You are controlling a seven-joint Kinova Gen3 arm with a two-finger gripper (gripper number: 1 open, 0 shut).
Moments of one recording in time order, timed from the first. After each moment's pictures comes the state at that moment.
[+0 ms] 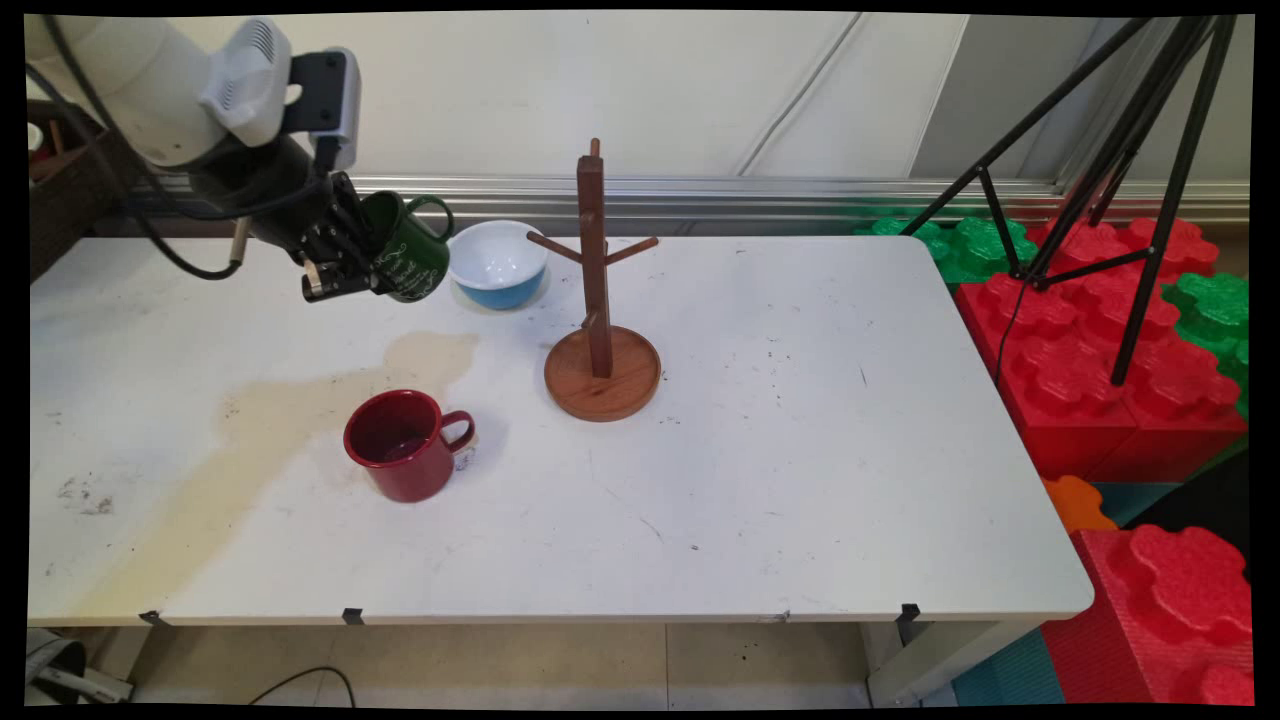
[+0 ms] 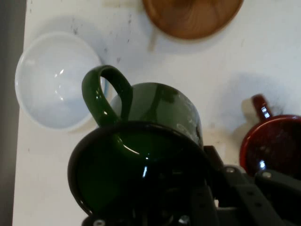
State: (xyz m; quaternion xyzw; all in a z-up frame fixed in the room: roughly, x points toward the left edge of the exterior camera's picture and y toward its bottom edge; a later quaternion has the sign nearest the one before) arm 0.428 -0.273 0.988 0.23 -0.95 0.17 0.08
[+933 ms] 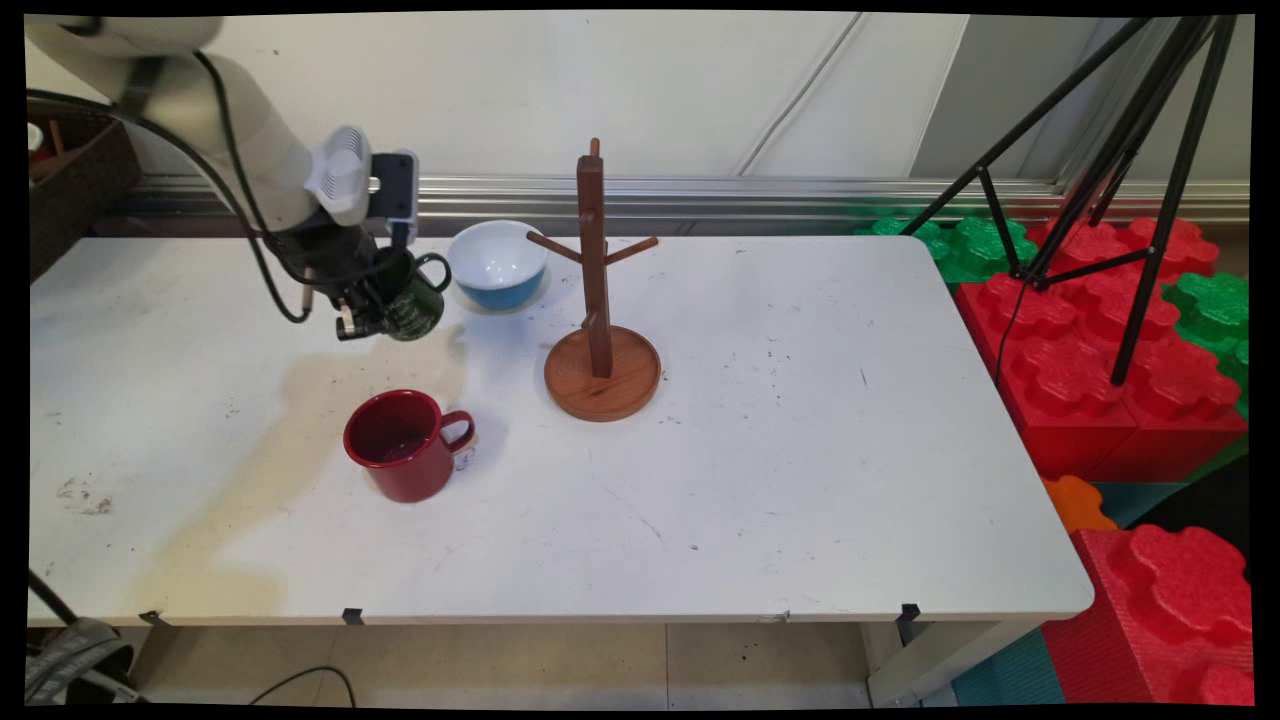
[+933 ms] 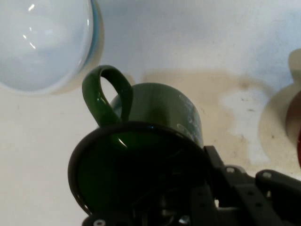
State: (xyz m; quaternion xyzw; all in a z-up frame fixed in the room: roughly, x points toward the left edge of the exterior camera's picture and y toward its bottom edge) arm 0.437 -0.326 0.903 0.25 -0.96 0.14 0.00
